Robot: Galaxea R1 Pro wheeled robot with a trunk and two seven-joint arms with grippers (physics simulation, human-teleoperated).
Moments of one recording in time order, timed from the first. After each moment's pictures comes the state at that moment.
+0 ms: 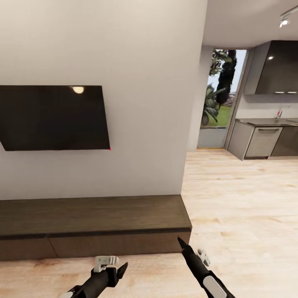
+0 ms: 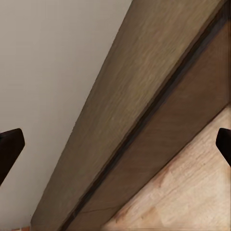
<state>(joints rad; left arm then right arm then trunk) -0.26 0.47 -0.99 -1.37 1.09 -0.03 0.32 -0.44 0.03 0.01 -0.37 -1.03 0.00 0.43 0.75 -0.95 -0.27</state>
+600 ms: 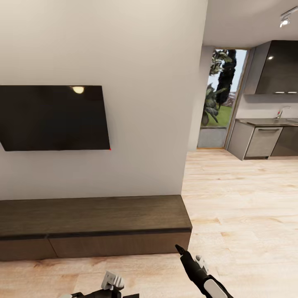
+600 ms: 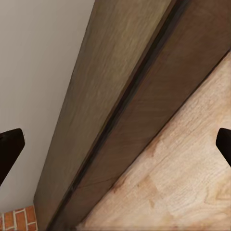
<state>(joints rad) -0.26 0.47 -0.98 -1.25 1.08 0.20 -0.23 -0.45 0.03 0.00 -0.32 -1.03 0.11 0.40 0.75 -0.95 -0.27</state>
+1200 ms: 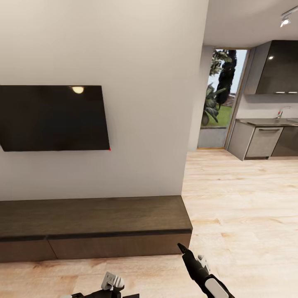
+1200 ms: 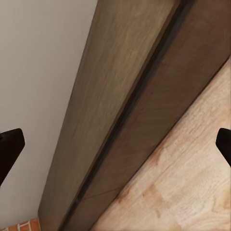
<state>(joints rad) -0.26 0.46 -0.98 -1.23 1.08 0.19 -0.25 -0.45 0.03 -0.05 -0.32 -1.04 0.11 0.39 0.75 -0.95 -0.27</state>
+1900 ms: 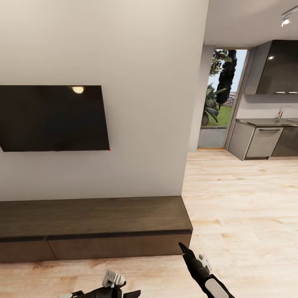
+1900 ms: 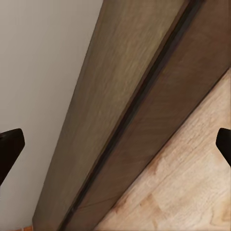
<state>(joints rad) -0.27 0.46 -0.98 -1.23 1.08 0.15 -0.28 -0.45 0.03 -0.05 -0.32 -1.03 0.07 0.39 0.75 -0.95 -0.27</state>
